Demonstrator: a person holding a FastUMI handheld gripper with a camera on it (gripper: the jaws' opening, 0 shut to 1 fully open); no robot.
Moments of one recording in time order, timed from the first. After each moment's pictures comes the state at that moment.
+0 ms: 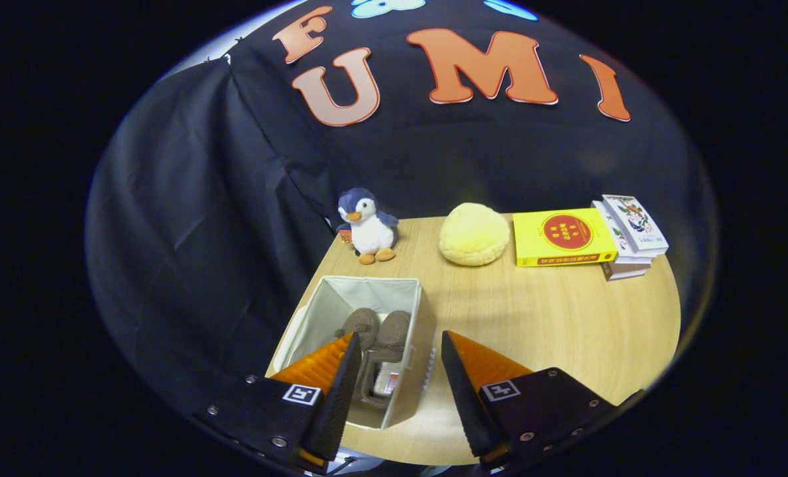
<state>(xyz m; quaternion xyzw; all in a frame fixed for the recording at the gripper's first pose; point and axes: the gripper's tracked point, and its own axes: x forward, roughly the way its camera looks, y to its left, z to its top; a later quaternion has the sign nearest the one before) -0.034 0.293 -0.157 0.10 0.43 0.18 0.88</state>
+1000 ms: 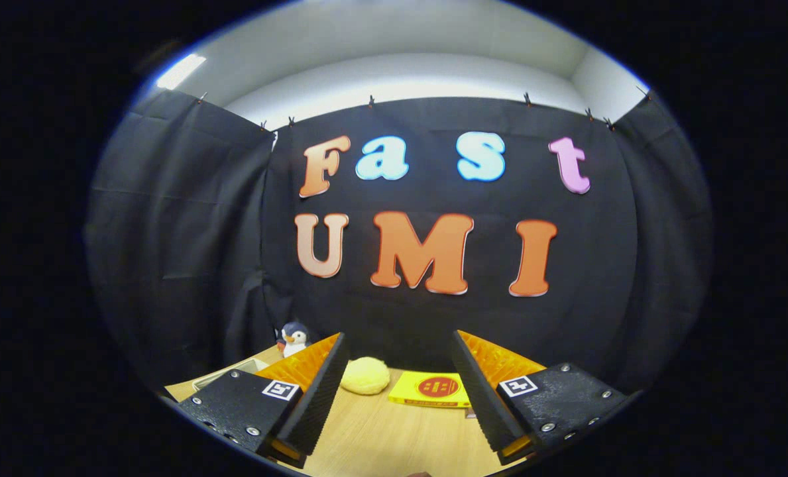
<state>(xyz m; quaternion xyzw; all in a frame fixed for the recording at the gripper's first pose) -0.017 0.053 0.043 -0.01 0.04 0.12 0.99</state>
